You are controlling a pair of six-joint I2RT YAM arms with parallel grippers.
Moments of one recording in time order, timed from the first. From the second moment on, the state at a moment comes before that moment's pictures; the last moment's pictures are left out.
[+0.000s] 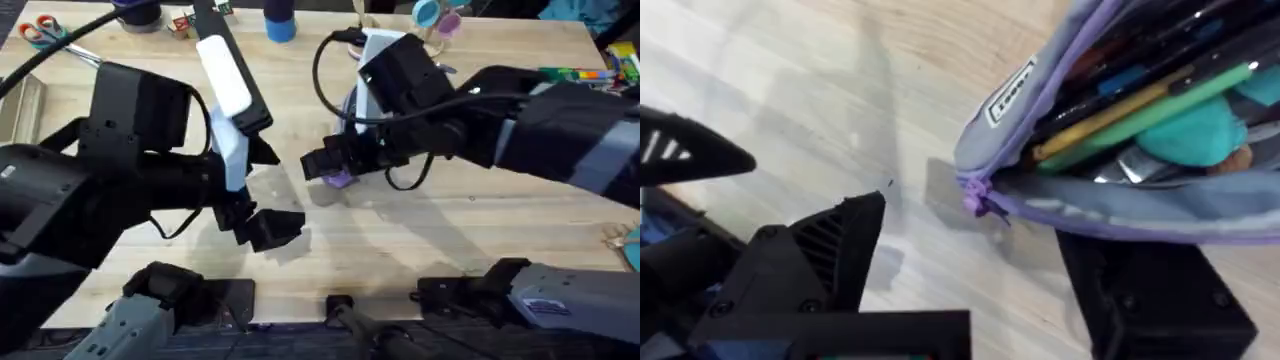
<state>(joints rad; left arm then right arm) -0.27 0.80 0.66 -0.88 0.60 0.66 0.68 1.43 0.93 -0.62 -0.22 0.42</state>
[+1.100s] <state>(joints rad) -0.27 0.80 0.66 -0.88 0.60 0.66 0.80 1.44 0.93 -0.61 0.09 0.62</state>
